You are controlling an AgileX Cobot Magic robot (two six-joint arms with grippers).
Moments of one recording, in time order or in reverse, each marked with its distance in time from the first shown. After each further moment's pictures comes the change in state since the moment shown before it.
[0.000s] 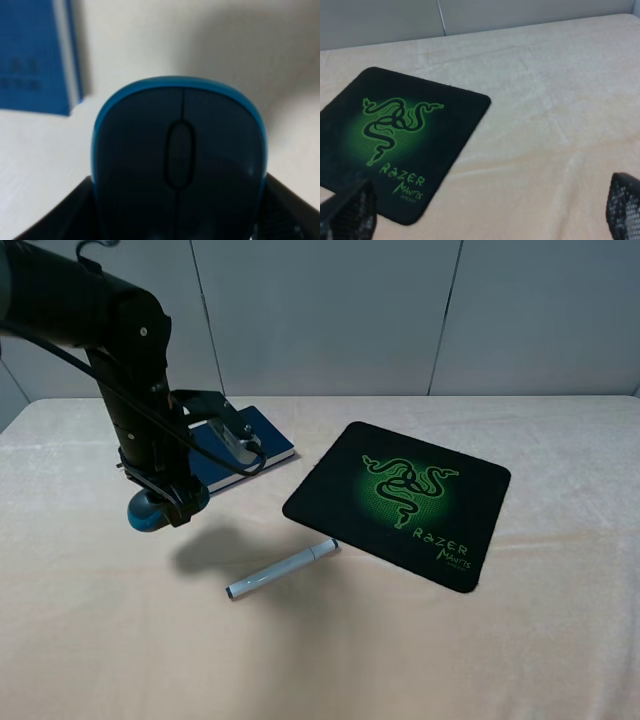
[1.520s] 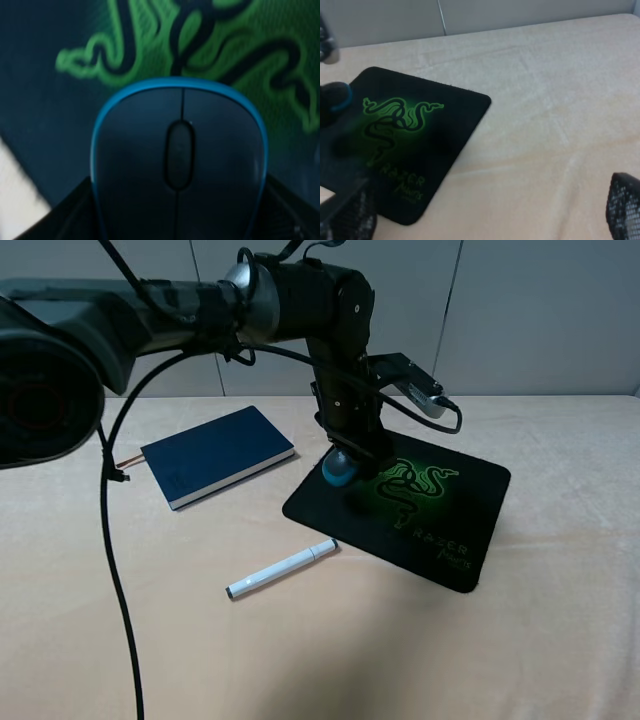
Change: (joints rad) left arm -0.246 0.581 -0.895 -0.196 0.058 0.010; right arm 0.000 0.000 0.000 0.002 0.000 -0.005
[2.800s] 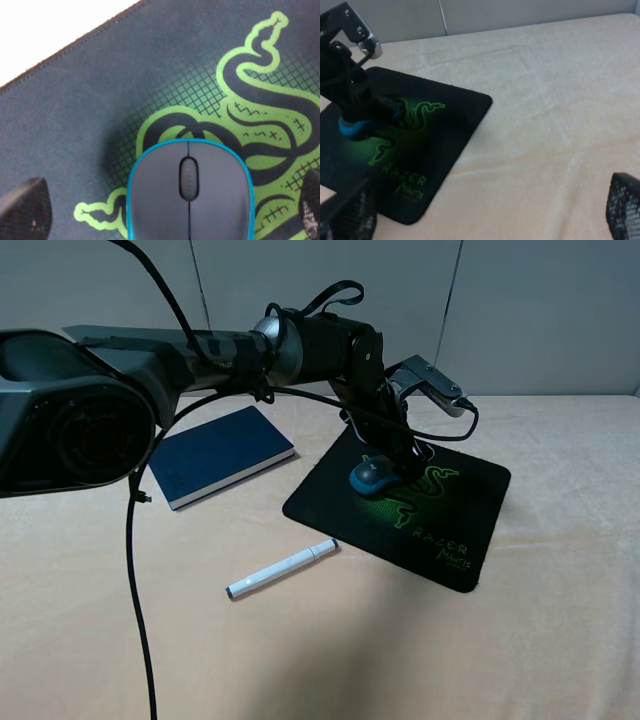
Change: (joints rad) left arm -0.010 0.090 -0.014 -0.033 -0.342 -0.022; right arm 0.000 0.000 0.000 0.003 0.000 0.000
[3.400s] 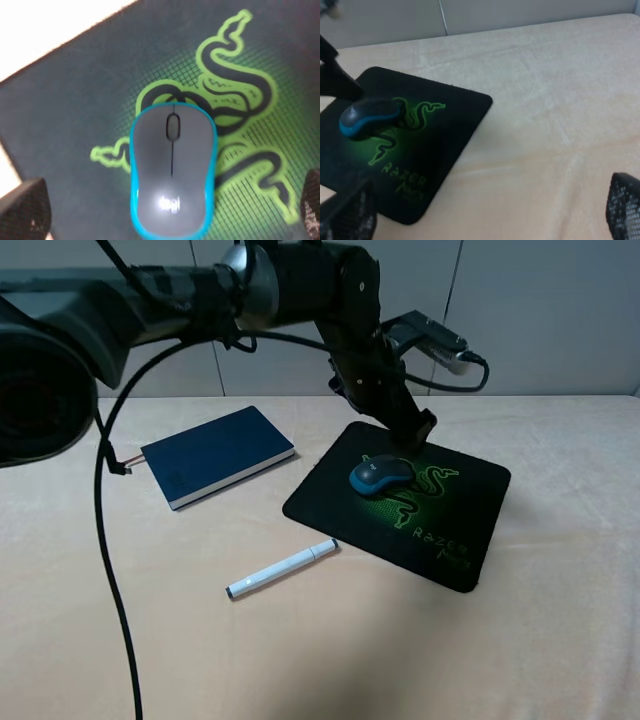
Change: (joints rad) left arm 0.000 -0.152 -0.005 0.000 0.220 -0.038; right arm 0.000 0.000 0.000 0.000 0.000 0.000
